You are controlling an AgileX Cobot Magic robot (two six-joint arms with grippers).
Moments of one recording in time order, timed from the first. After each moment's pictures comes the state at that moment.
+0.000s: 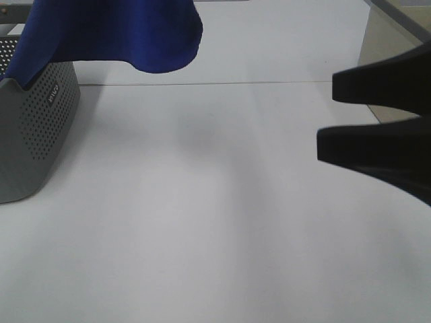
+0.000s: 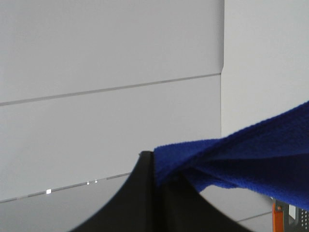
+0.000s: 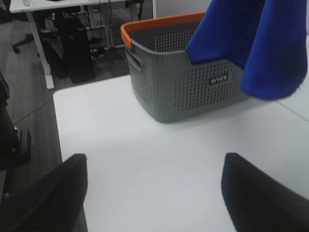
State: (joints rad) left arm -0.94 1.81 -2.23 0.96 1.08 0.79; right arm 0.02 0.96 -0.50 1.50 1.02 -1.80
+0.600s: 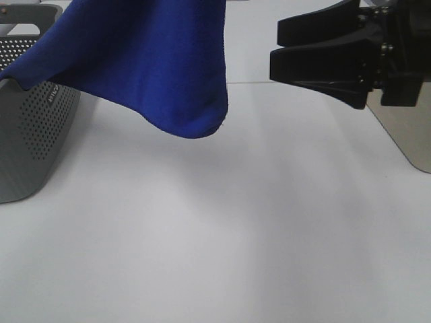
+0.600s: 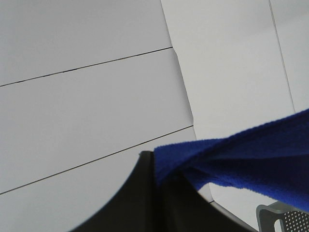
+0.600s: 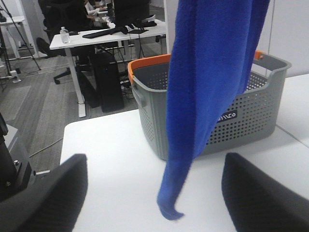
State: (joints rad) left arm -1.04 1.81 -2.23 0.78 1.13 0.97; right arm 0.05 1.42 -0.74 1.65 1.16 -2.02
